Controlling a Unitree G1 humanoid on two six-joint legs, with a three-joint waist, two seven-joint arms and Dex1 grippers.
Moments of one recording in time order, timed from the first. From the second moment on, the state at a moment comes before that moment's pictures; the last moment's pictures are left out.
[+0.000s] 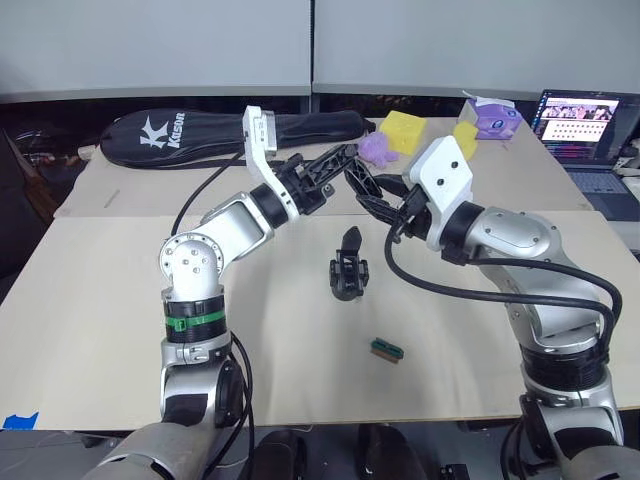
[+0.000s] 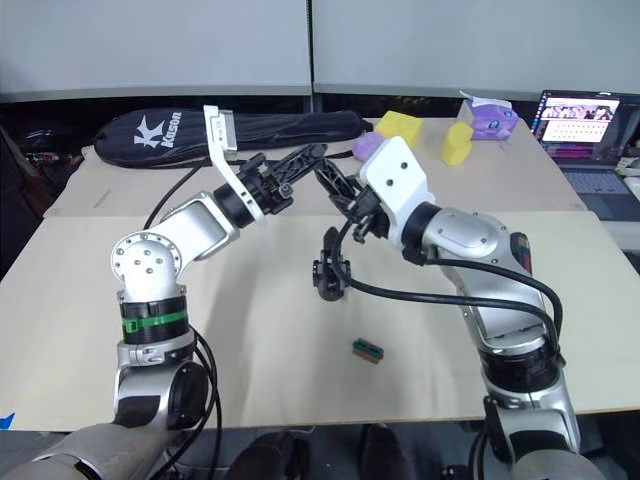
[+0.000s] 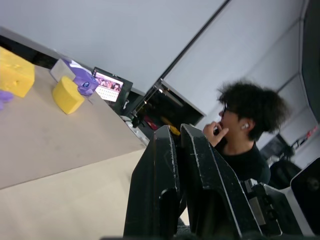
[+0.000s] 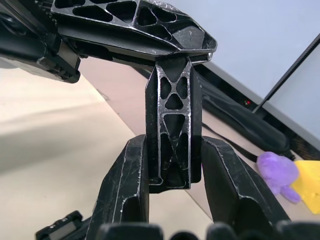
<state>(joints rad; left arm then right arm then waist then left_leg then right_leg) -0.87 0.14 0.23 -0.02 -1.02 0.96 -0.26 -0.68 -0.54 0.08 -0.48 0.20 0.78 0.59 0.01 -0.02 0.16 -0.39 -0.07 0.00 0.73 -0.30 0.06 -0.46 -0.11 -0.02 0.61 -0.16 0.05</state>
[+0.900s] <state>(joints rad) -1.09 0.44 -0.13 0.25 -0.73 0.86 -1.26 -1.00 -0.68 -0.05 -0.09 0.90 1.35 0.96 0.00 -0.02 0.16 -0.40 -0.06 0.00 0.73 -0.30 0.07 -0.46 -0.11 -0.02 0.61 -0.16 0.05</state>
